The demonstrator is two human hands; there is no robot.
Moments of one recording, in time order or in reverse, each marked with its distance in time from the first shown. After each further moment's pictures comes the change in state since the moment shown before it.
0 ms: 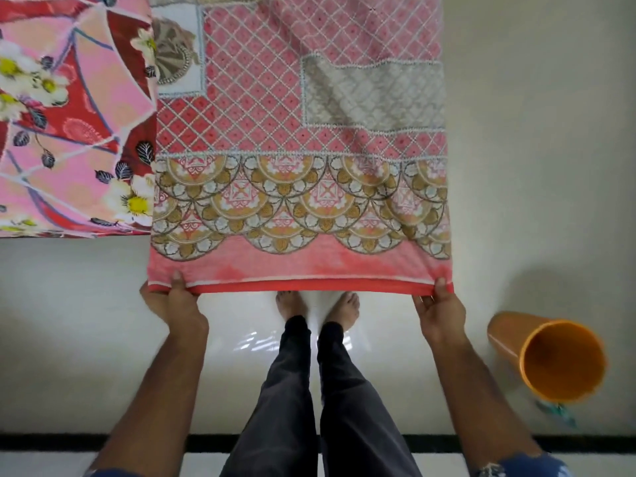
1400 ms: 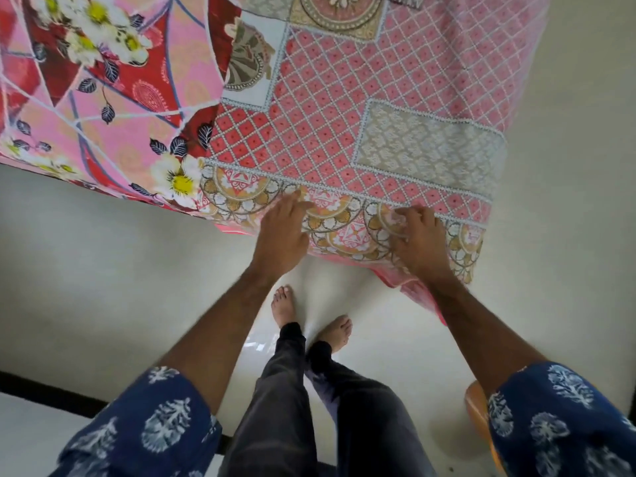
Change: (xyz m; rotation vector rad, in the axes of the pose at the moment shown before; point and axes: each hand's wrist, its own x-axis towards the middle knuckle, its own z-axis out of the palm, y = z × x) left_hand -0.012 0.025 0.130 1.032 -0.801 0.945; right_hand 0.027 -0.038 0.211 -1.858 -0.503 -1.193
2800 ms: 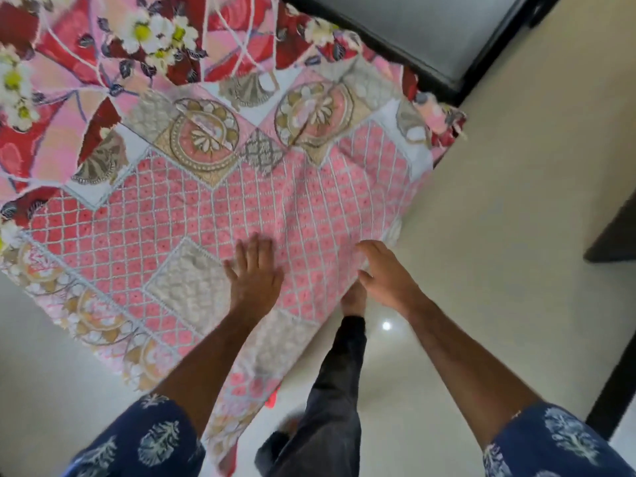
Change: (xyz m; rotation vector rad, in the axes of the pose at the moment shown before) left_hand 0.353 0.293 0.121 0.158 0.061 -0.702; right_hand 0.374 0.240 -0.301 -0.004 -0.455 -0.513
